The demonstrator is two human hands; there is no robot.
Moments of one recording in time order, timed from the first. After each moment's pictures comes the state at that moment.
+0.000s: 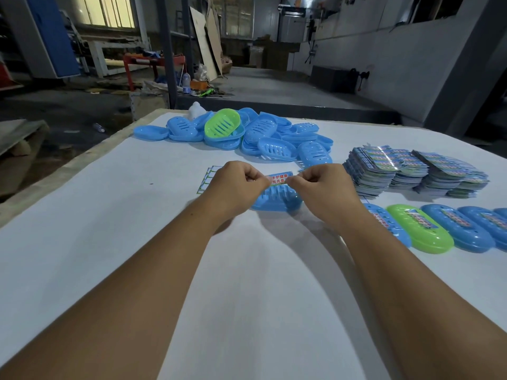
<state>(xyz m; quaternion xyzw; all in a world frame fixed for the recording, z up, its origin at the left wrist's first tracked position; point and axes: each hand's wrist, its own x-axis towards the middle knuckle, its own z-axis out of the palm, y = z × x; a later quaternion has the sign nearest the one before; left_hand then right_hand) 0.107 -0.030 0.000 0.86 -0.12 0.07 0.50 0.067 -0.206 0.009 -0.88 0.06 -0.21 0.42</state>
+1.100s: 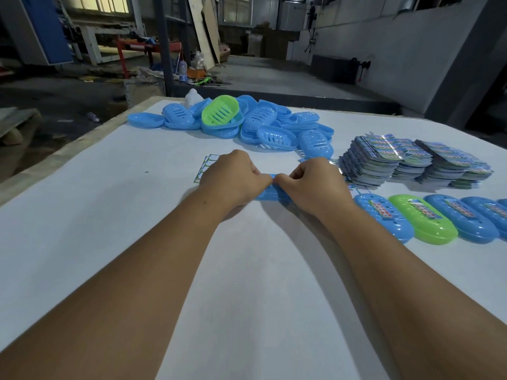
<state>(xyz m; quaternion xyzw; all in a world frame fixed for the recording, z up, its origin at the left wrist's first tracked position) 0.106 -0.036 0.007 0.94 -0.07 0.09 0.31 0.074 -0.189 0.001 -0.94 0.10 -0.19 0.28</state>
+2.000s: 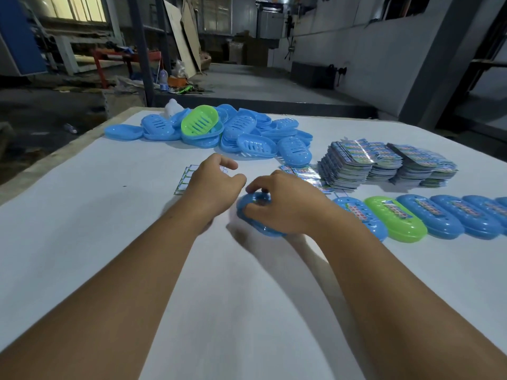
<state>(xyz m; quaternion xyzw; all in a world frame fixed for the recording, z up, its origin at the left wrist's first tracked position) 0.101 -0.039 0.001 0.83 -0.06 0.07 0.55 0.049 -0.186 0.017 -0.98 -0.07 -0.09 0.16</state>
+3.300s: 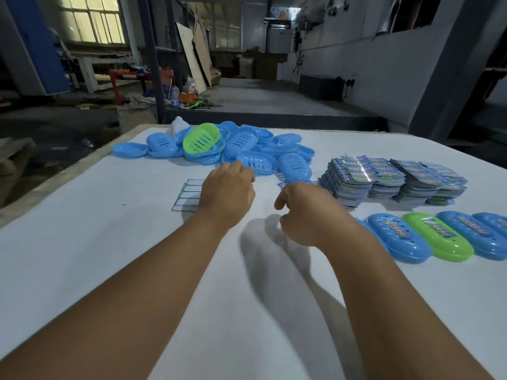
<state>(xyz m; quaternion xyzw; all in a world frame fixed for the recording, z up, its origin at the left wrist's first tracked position) 0.151 -0.072 -0.010 0.91 -0.20 0.34 0.08 0.041 -0.214 0.036 -0.98 0.02 -0.08 0.16</state>
